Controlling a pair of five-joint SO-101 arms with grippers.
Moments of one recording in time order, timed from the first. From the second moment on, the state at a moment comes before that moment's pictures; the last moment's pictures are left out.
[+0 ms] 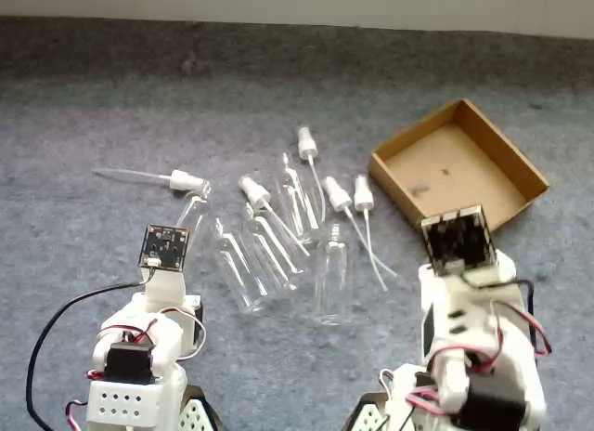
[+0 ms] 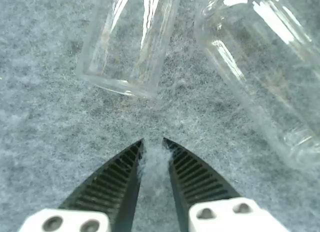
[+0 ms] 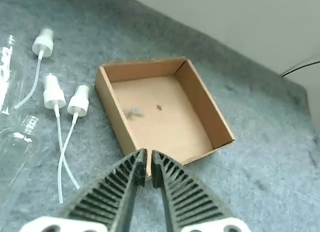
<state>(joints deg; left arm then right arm) -2.1 -103.4 95.9 75.4 3.6 9.1 -80.9 47.2 72.7 32.2</state>
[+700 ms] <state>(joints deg) -2.1 -103.4 95.9 75.4 3.6 -17.1 -24.7 17.5 87.9 -2.0</state>
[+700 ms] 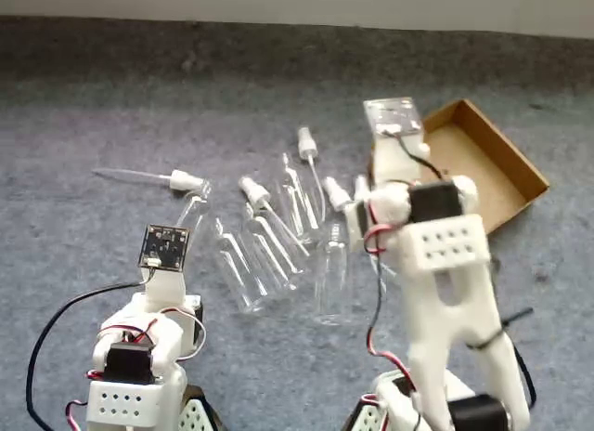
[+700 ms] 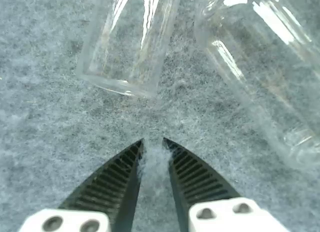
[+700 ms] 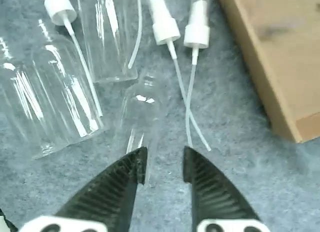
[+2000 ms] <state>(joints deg) -2.1 -103.4 95.9 75.4 3.6 -26.9 14.9 13.3 86.2 -7.0</state>
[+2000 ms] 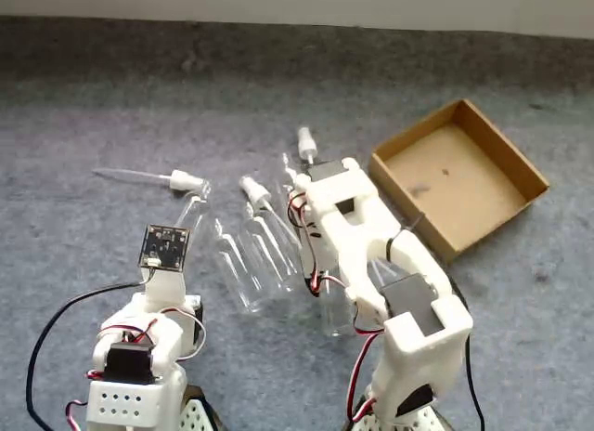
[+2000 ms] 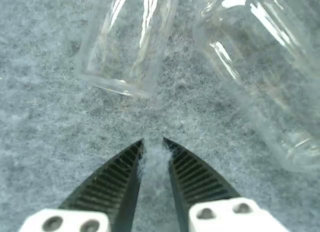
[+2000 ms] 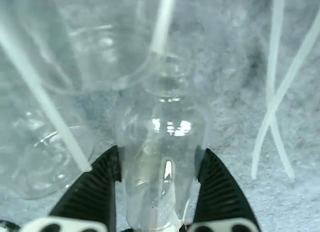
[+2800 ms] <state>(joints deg) -2.1 -103.4 95.9 75.4 3.6 -16.9 -28.9 19.2 95.5 29.1</state>
